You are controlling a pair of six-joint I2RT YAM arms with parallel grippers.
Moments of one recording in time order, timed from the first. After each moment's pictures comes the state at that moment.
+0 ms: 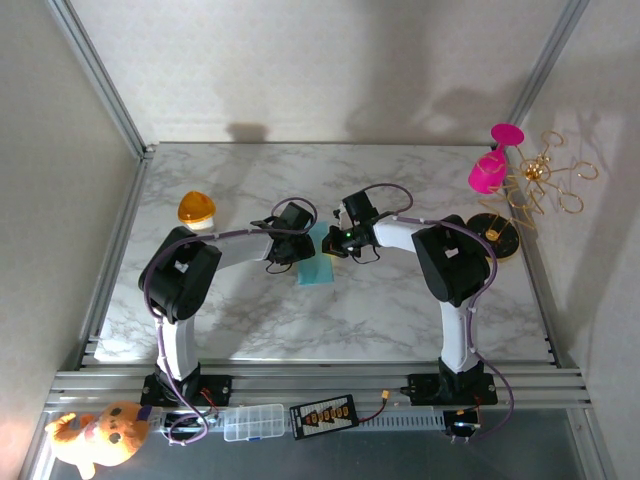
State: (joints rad) left arm -0.58 1.95 1.17 -0.33 -0.04 -0.85; right arm 0.54 2.05 1.24 -0.24 -0.50 0.58
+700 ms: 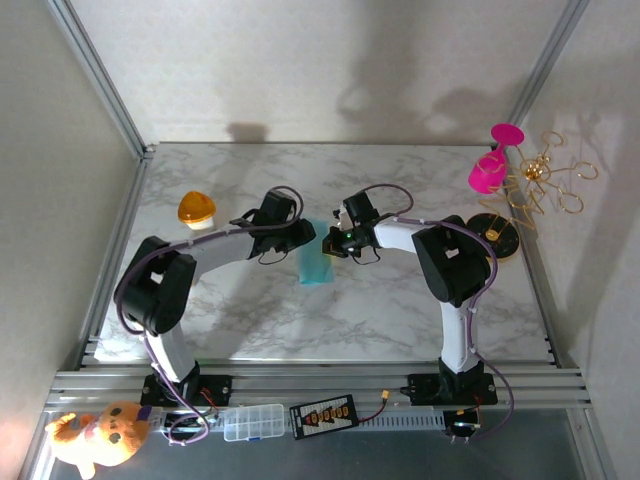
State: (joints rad) left arm -0.52 1.79 1.09 -0.15 0.20 -0.90; right arm 0.54 2.05 1.22 -0.21 -0.50 0.56
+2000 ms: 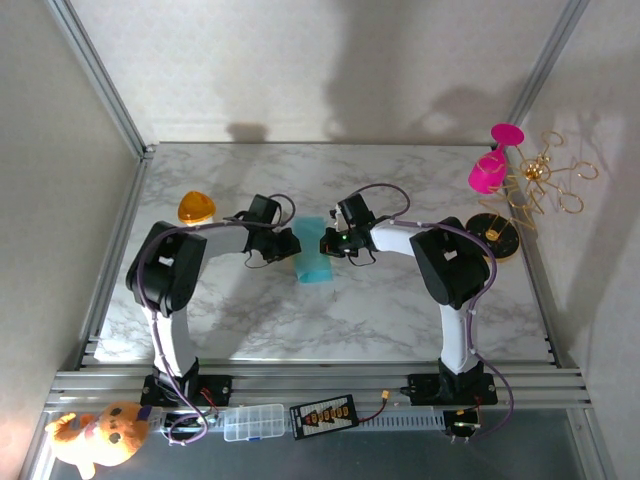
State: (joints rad) left arm -0.37 1.91 1.09 -0.25 0.40 -0.68; right arm 0.57 2.05 1.19 -0.18 -0.40 0.56
